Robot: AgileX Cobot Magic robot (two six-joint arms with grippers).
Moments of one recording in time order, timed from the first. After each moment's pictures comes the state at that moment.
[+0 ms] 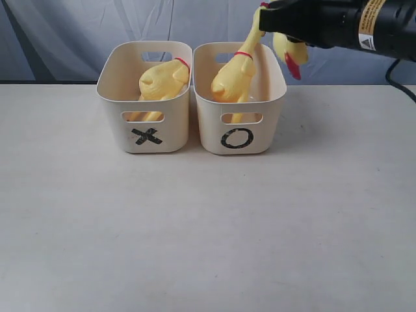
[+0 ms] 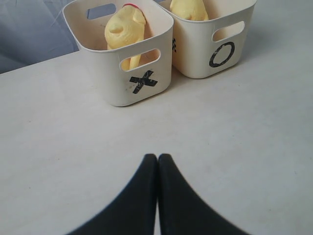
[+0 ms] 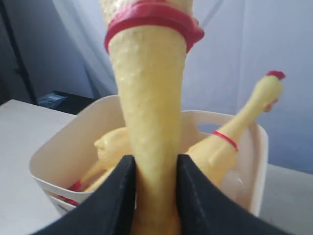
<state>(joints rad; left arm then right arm) -0.32 0.37 -0.45 -0.23 0.63 0.29 0.39 1.41 -1.00 -0.99 -0.13 1.10</state>
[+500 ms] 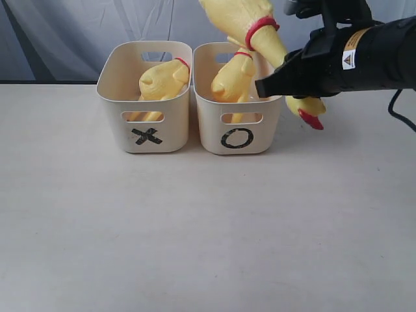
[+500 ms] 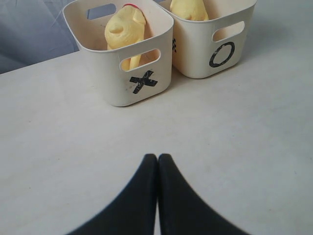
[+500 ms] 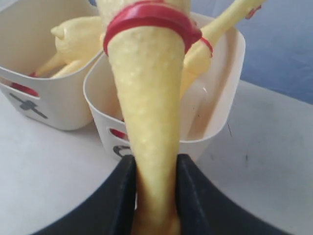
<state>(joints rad) -0.32 0.37 -0.45 -0.23 0.63 0.29 0.50 1.41 -1.00 -0.33 0.29 0.28</state>
